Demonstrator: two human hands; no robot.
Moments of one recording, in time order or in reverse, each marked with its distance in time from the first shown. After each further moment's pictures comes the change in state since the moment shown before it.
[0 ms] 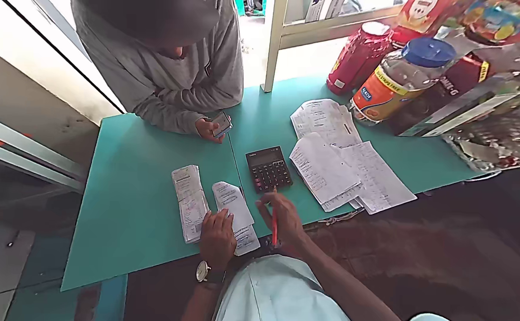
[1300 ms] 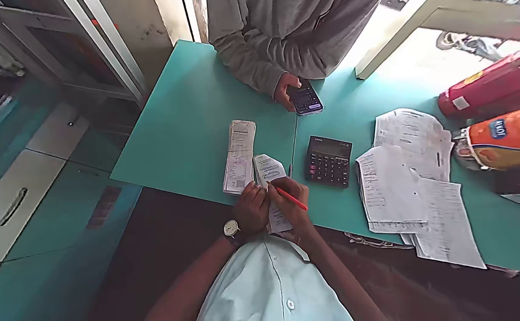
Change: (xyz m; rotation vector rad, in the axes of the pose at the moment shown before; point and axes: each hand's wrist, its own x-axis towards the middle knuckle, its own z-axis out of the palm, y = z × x) left_hand -0.023 0.011 0.004 0.005 0.220 -0.012; right_hand 0.012 -0.028 0.078 0.398 -0.169 -0.045
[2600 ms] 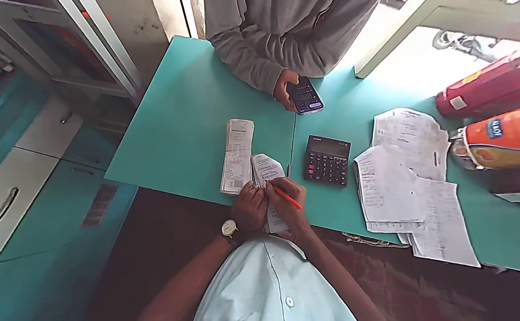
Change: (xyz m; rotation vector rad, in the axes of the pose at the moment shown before) left_hand 0.000 -0.002 0.003 0.024 0.039 0.007; right_hand 0.000 0.003 0.005 -0.091 0.033 -0.065
